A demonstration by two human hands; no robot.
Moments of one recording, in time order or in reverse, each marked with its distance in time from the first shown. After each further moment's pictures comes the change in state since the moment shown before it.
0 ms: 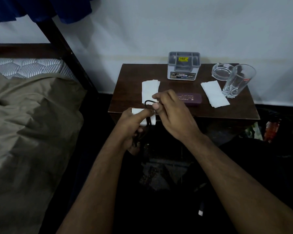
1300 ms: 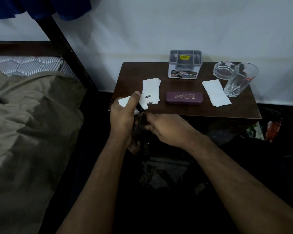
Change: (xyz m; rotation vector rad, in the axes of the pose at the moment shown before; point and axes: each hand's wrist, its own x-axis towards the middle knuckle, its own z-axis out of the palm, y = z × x) left_hand 0.006 0.002 -0.002 -0.291 0.285 0.266; right_hand -0.007 -0.007 0.010 -0.261 -0.371 -0.213
